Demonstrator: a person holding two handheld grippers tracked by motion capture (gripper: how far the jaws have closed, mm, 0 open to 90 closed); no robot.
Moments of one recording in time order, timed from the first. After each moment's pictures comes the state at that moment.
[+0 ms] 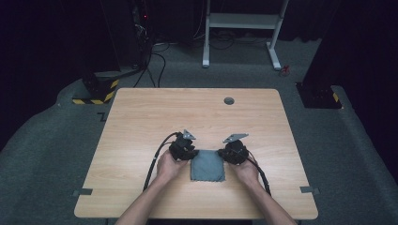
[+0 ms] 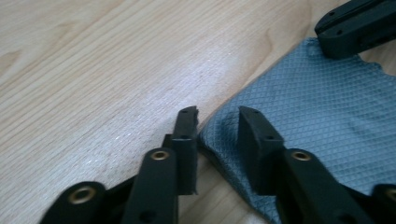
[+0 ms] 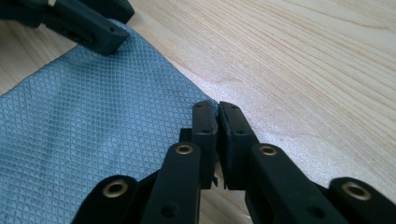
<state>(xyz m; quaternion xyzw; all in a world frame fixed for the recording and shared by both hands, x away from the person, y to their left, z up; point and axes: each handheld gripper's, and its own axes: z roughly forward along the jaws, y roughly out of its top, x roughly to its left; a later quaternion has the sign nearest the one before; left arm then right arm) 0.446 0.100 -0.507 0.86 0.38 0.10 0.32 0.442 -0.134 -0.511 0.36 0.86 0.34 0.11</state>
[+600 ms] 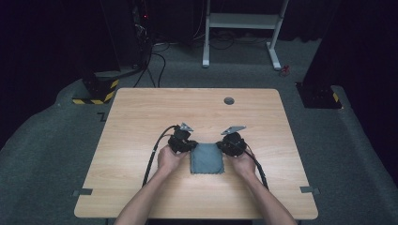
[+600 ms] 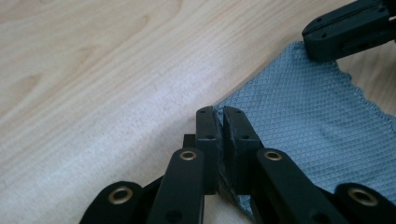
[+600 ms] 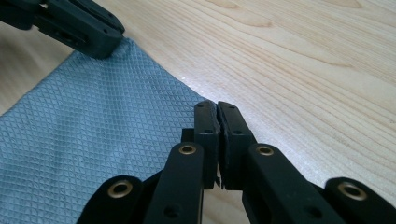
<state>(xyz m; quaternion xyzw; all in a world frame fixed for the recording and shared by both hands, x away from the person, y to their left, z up) 0.471 0.106 -0.501 0.84 0.40 0.09 0.35 0.465 -0.125 -0.502 0.38 0.85 0.34 0.13</state>
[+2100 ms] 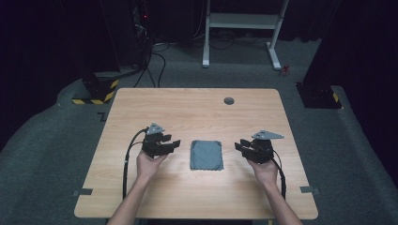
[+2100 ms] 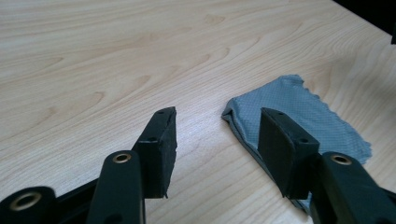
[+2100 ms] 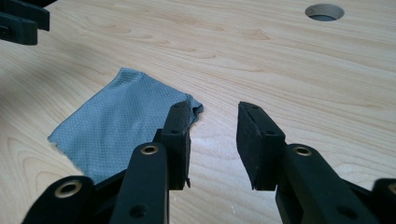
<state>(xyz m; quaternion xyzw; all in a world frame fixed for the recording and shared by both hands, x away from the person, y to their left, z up) 0.418 0.185 -0.466 0.76 0.45 0.14 0.44 0.418 -0.202 -0.467 0.42 0.78 0.44 0.15</state>
